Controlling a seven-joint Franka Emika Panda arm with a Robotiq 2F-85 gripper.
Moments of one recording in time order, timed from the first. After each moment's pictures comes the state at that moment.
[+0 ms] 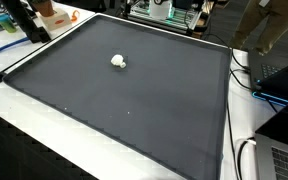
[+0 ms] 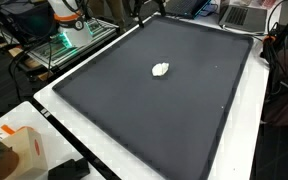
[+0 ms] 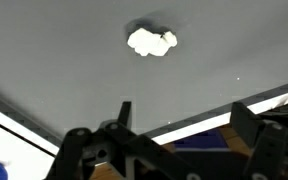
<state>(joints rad) -1.18 0.33 1.50 -2.14 2.34 3.80 -1.96</state>
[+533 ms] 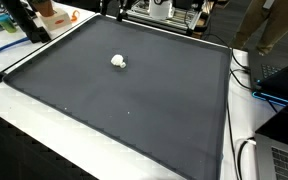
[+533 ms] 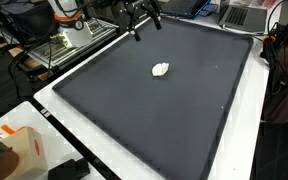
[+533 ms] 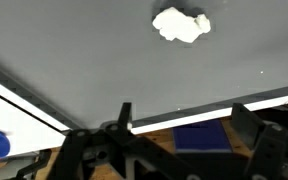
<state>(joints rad) -1.16 0.07 1.39 -2.33 2.22 3.49 -1.83</state>
